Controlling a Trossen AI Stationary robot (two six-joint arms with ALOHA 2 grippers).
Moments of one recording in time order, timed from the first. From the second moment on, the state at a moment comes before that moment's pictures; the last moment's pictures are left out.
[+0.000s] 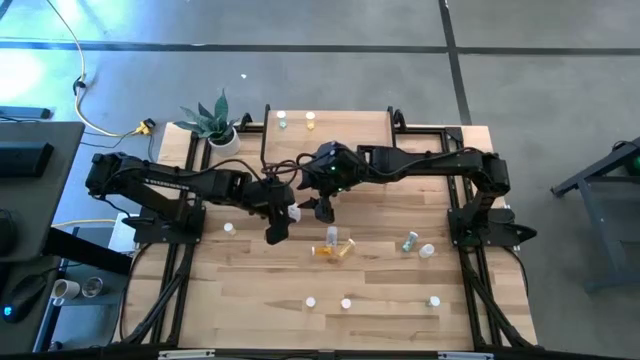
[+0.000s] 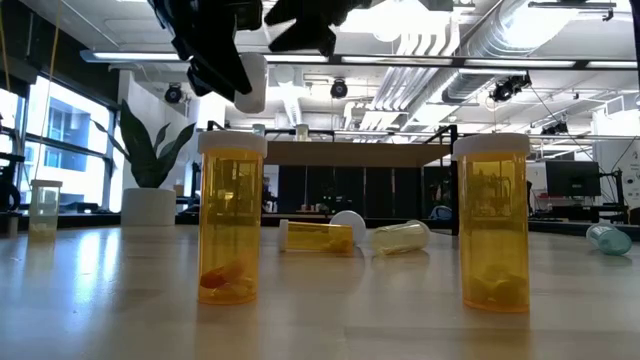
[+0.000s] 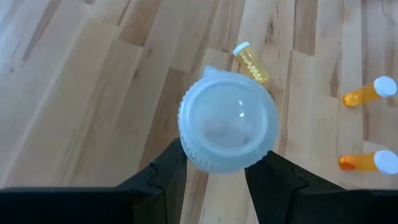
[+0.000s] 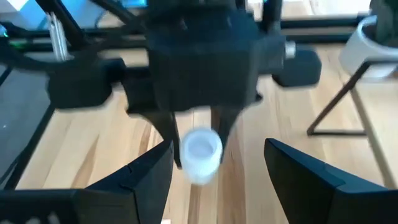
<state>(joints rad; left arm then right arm) 0.07 1.34 1.01 -0.57 -0.05 -0.30 -0.07 1.81 1.68 -0.51 -0.19 -0.02</state>
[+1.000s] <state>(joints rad) 0.07 1.34 1.01 -0.46 -0.04 -0.31 -0.05 1.87 1.68 -0.52 -0.24 0.07</state>
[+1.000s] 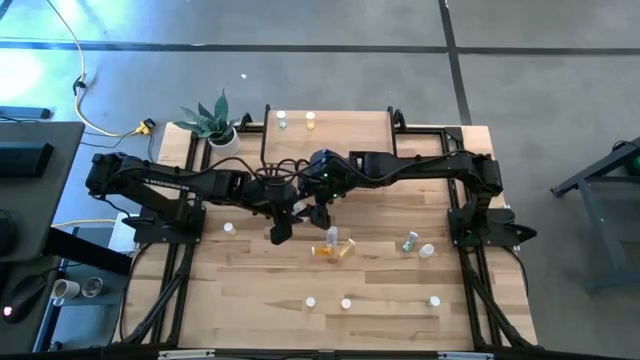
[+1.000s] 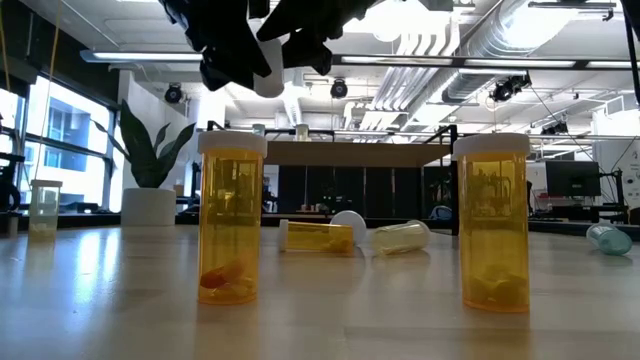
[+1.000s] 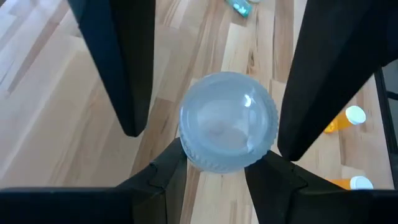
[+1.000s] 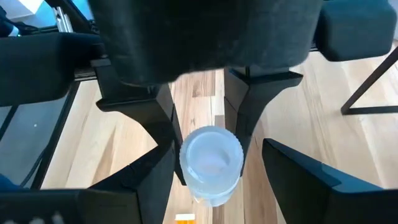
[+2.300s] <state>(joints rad) 0.07 1.34 1.01 -0.46 -0.11 -0.35 -0.08 1.87 1.68 -0.52 -0.25 0.10</state>
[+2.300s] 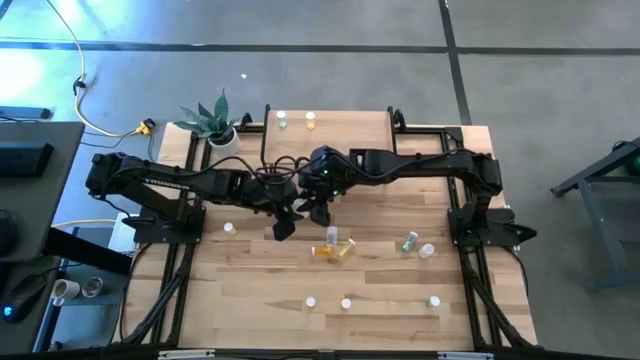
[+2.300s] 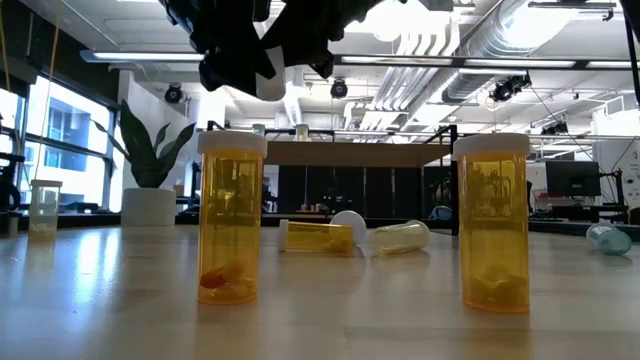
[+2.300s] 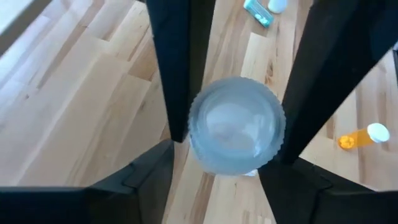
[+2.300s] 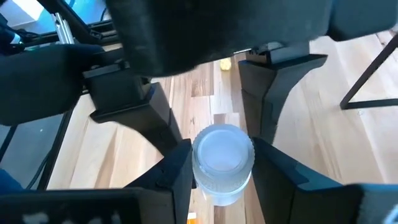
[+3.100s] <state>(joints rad) 0.28 1.34 1.01 -0.44 -0.08 -0.30 -0.33 1.74 1.68 -0.59 -0.25 -0.04</state>
